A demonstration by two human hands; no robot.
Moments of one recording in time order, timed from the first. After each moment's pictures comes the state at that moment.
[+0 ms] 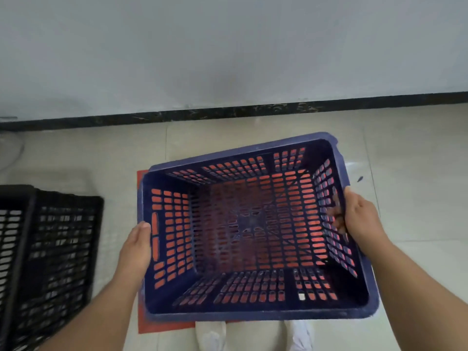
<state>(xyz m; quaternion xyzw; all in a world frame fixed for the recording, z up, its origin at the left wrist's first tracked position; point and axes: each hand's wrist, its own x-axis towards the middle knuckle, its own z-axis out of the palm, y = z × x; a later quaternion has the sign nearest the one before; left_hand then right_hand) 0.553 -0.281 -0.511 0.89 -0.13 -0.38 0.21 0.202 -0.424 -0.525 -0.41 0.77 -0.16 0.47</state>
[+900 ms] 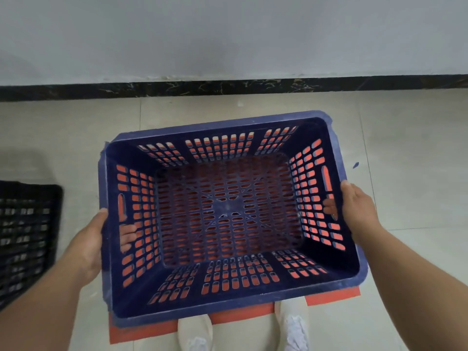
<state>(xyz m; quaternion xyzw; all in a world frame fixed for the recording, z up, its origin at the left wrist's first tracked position) 0.603 -0.279 -0.576 0.80 0.00 -0.53 0.29 0.205 -0.420 -0.585 -0.37 0.81 -0.13 0.44</state>
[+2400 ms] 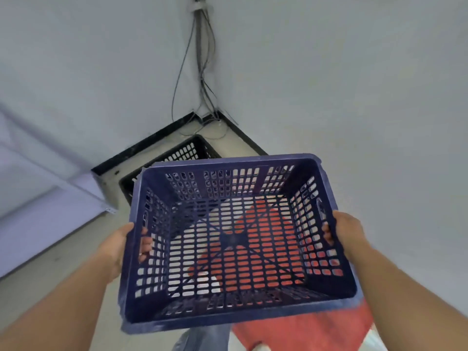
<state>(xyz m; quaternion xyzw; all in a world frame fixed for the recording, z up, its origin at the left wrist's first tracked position) 0.640 0.005 -0.179 0.70 0.32 -0.30 0.56 0.492 -0.419 -0.219 -0.59 0.55 -0.01 0.59</state>
